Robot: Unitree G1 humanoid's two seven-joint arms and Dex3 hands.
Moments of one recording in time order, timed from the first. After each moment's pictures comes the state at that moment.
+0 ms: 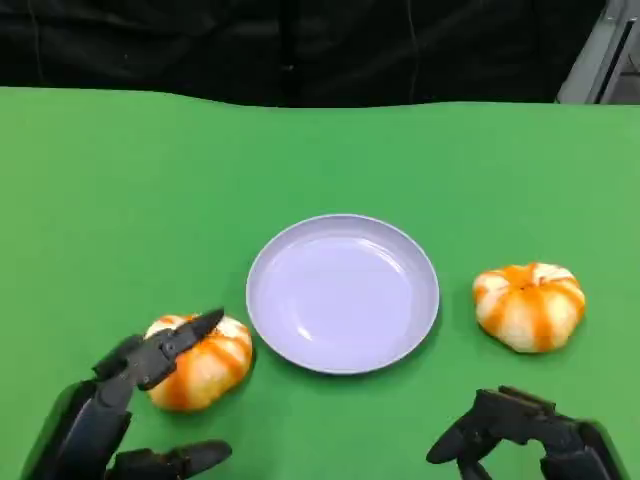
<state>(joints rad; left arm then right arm) 0.23 0.18 0.07 0.07 0.37 -0.67 -0.07 0.39 -0.09 0.18 -0.15 -0.50 -0.60 -0.20</state>
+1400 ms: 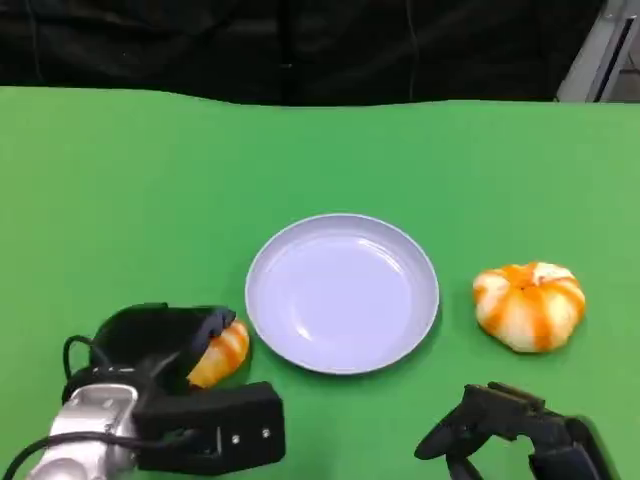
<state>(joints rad) -0.17 0.29 -0.33 0.22 0.89 0.05 -0.01 0.39 -0.08 0.20 -0.18 -0.51 -0.56 -0.20</state>
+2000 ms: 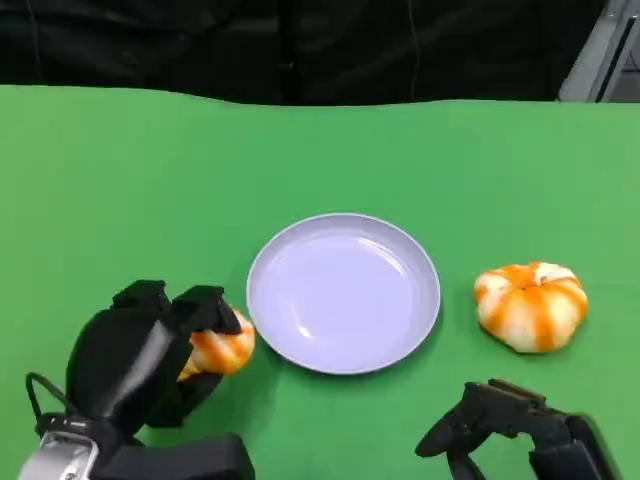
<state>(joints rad) -0.06 0.34 -0.28 0.20 0.80 -0.26 0.44 0.38 -0.08 0.20 -0.17 -0.51 -0.56 -0.21</state>
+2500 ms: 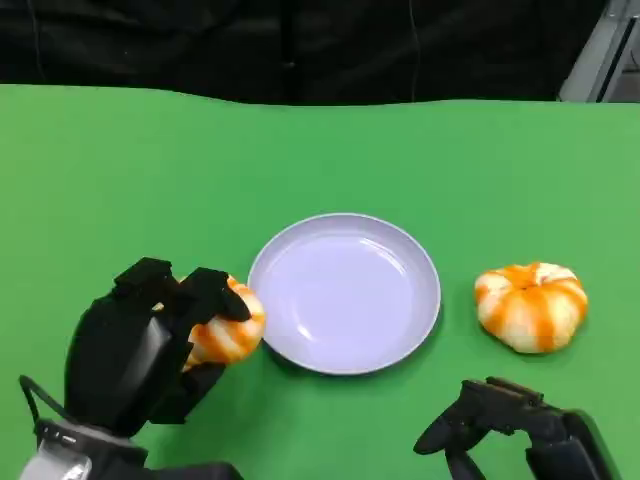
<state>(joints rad) -0.08 0.35 -0.28 0.22 0.83 -0.40 0.61 0.37 -0.08 0.20 -0.16 -0.52 -0.56 -0.21</state>
